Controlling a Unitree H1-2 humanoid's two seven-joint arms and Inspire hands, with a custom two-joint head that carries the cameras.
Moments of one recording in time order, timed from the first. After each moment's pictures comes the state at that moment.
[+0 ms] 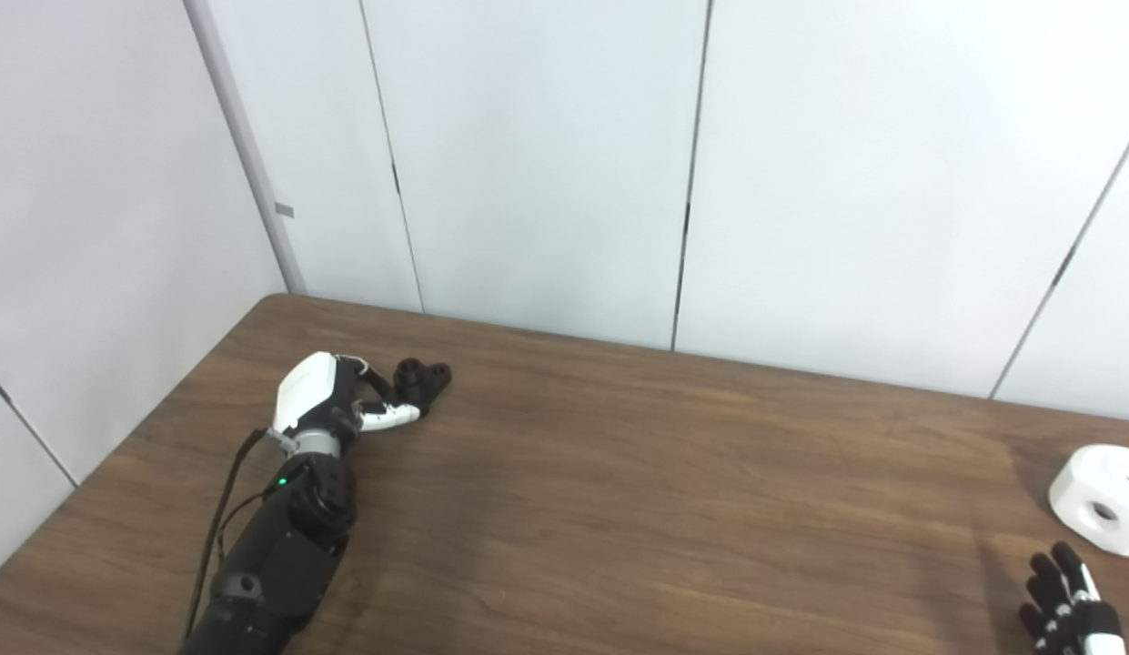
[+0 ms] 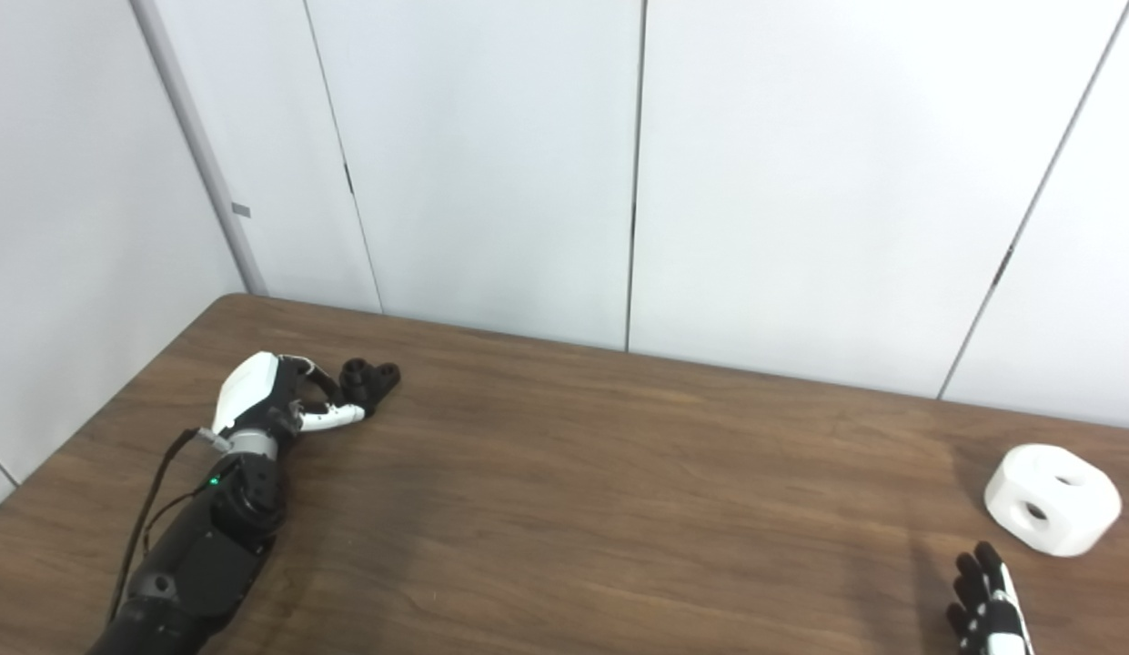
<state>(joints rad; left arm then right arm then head) -0.41 0.47 0.01 0.46 0.50 0.33 0.21 0.14 -0.12 -0.10 -0.26 0.11 0.11 0.07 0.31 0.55</state>
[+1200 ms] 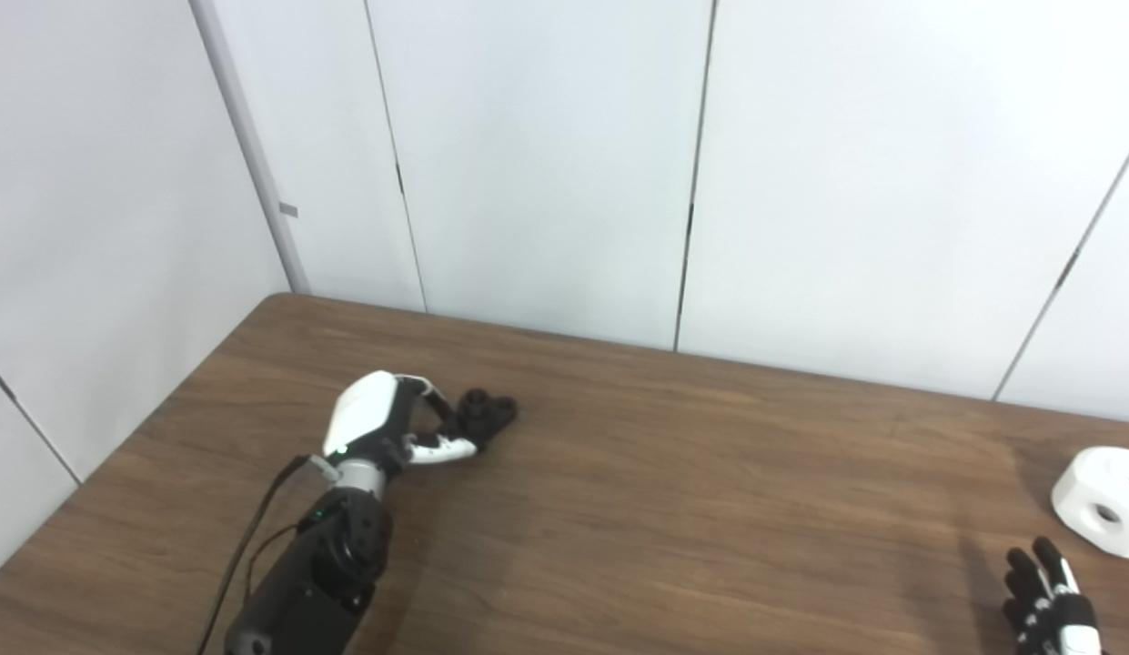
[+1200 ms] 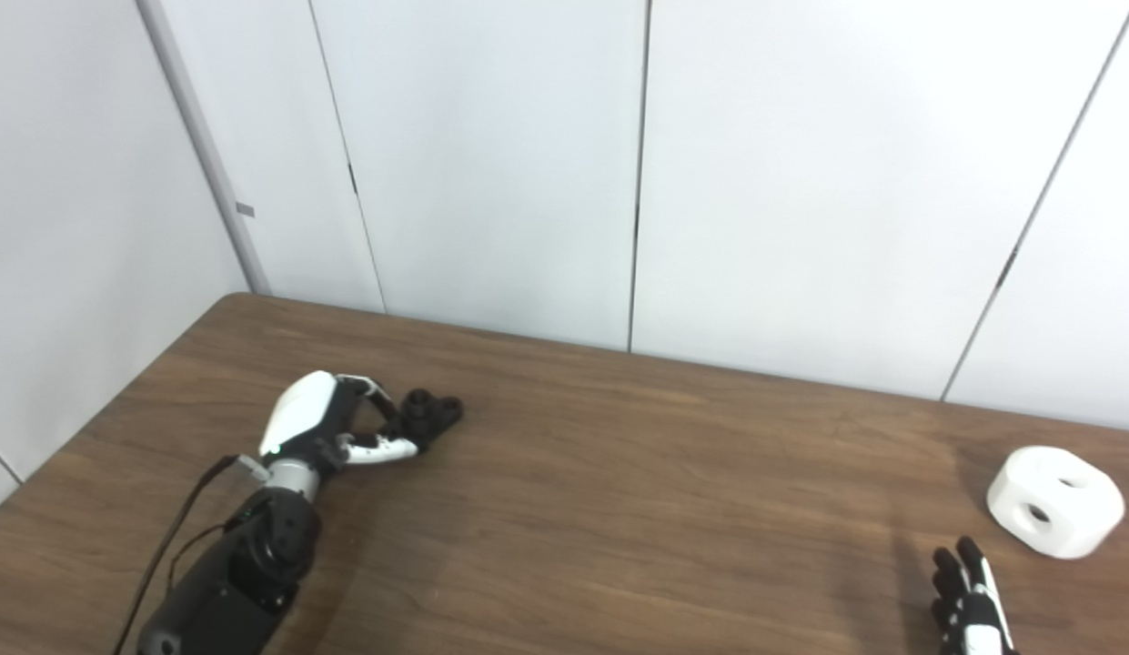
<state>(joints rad) -0.28 0.41 -0.12 0.16 0.55 0.33 0.12 0.13 -0.09 -0.08 -0.27 0.08 0.13 0.05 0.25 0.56</state>
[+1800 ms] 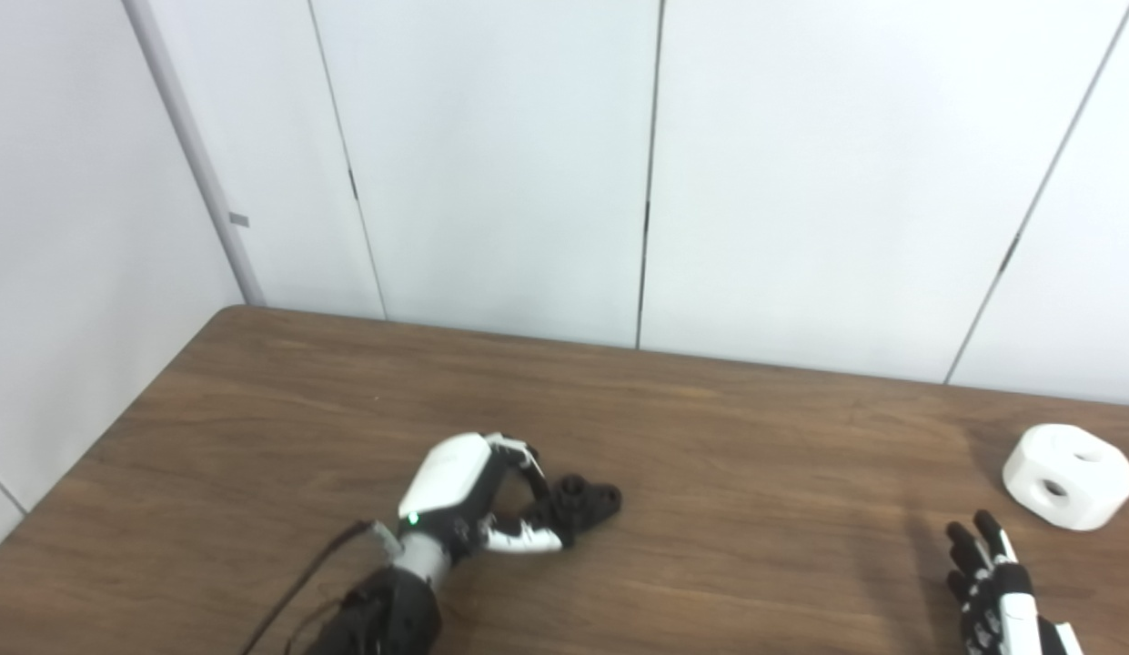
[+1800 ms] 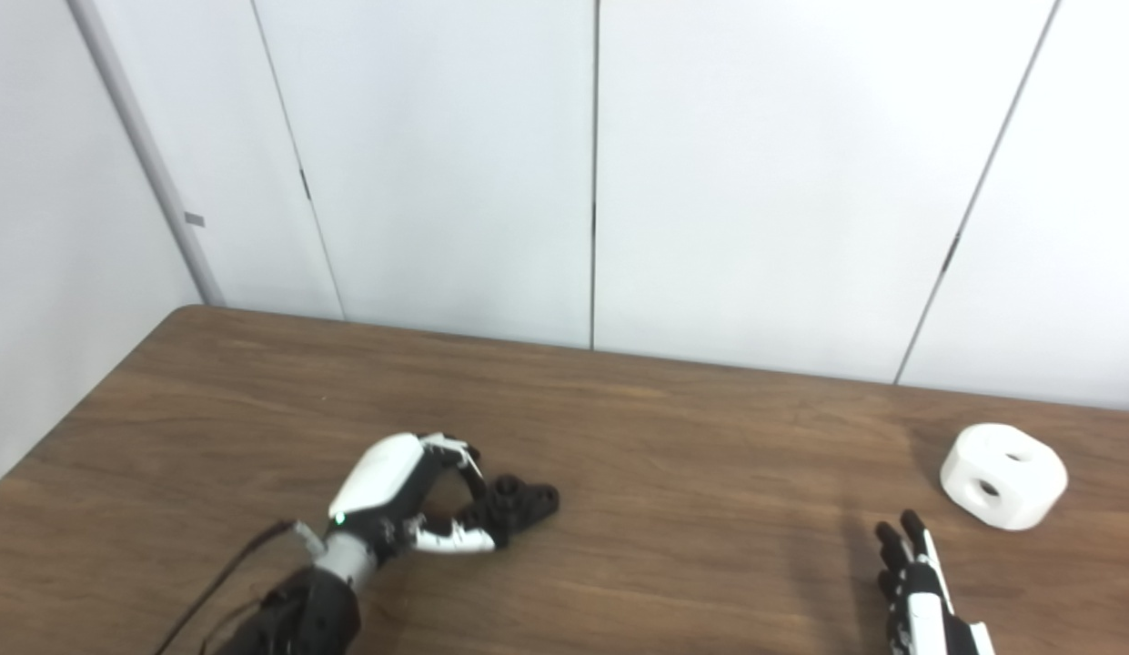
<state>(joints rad) -0.15 0.32 -0.31 -0.14 0.66 0.32 -0.04 0.12 -0.06 -0.06 -0.26 0.07 0.11 0.03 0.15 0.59</state>
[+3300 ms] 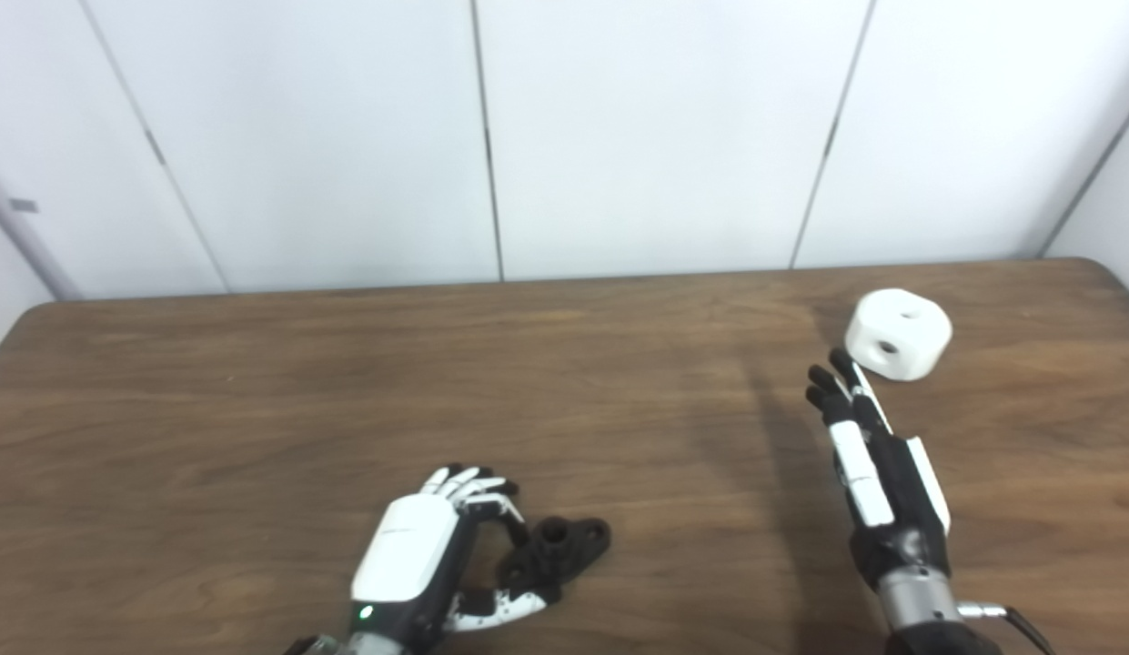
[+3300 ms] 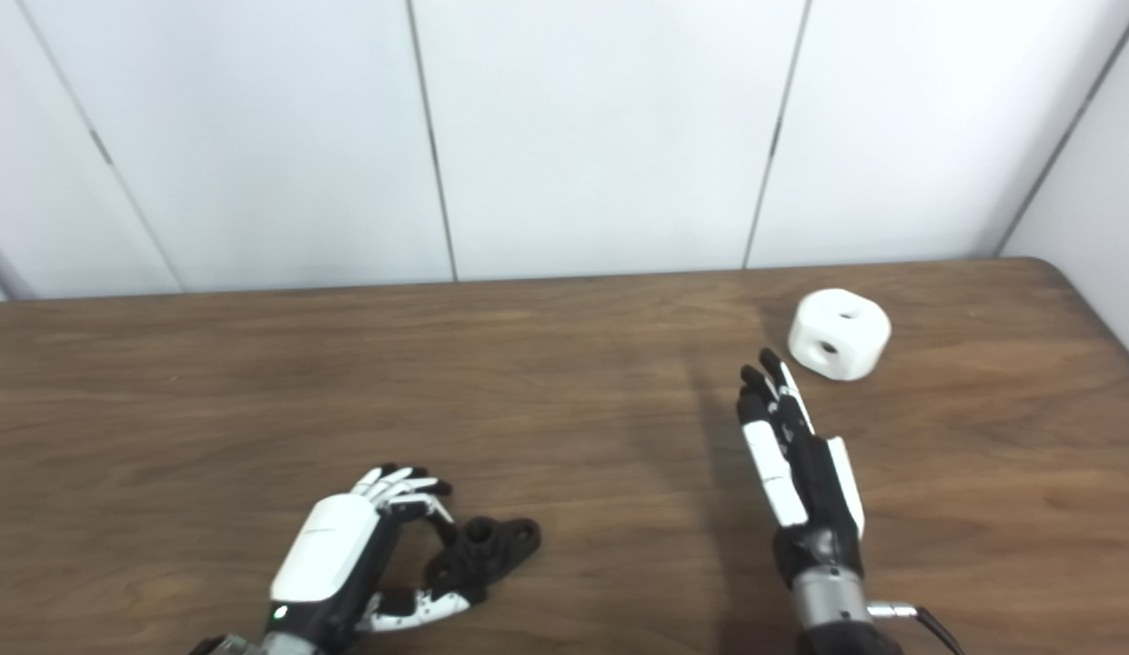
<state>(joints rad) 0.07 0.25 -0.39 -0.22 0.87 0.05 0.05 0.09 -0.01 -0.07 -0.38 -0.04 0.22 -0.05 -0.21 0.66</state>
